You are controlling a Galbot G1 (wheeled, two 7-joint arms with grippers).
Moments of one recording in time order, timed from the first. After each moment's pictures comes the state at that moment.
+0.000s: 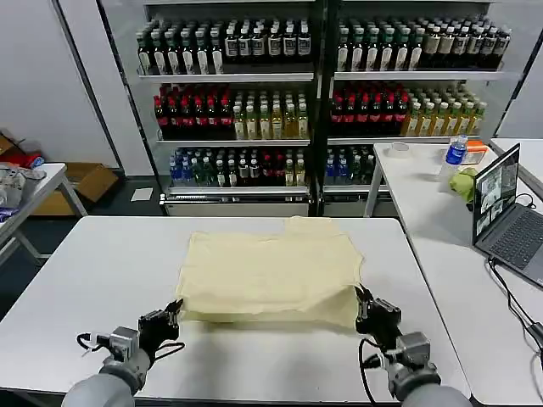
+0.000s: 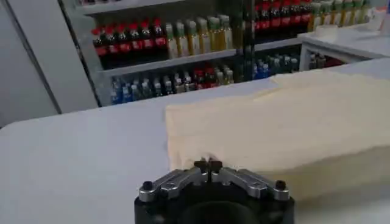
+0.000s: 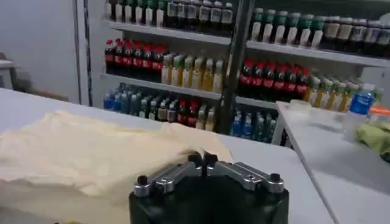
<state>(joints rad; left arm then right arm) 1.36 -1.03 -0.45 -2.03 -0.41 0.54 -0.10 -1.30 1.02 0.28 2.19 0.37 -0.51 0.29</state>
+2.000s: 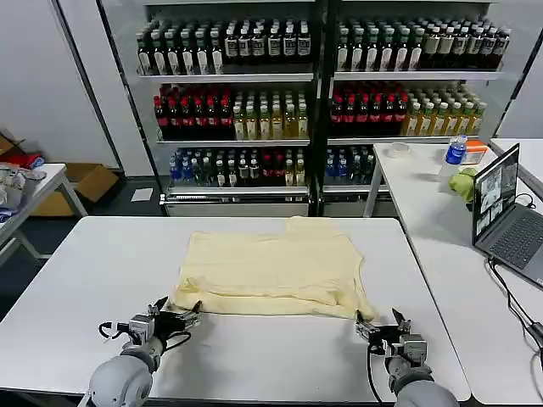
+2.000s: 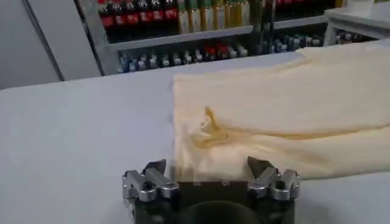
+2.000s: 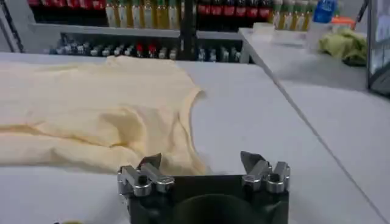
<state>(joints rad) 1.28 -1.08 -0.39 -1.85 -0.42 0.53 -0.13 -1.41 1.17 0.38 2.02 0.44 -0.52 0.34</state>
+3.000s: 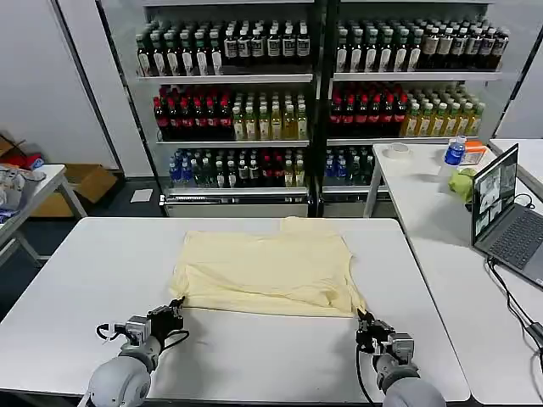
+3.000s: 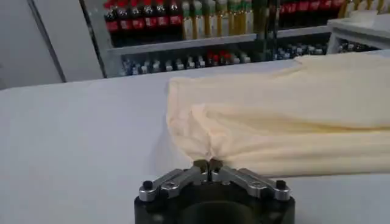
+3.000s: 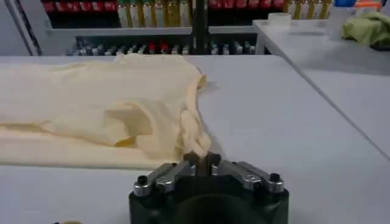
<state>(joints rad) 1.30 -1.08 -0.41 -1.83 -0.43 0.51 -0.12 -1.39 1.16 0.35 2.00 0.46 -0.52 0.31</state>
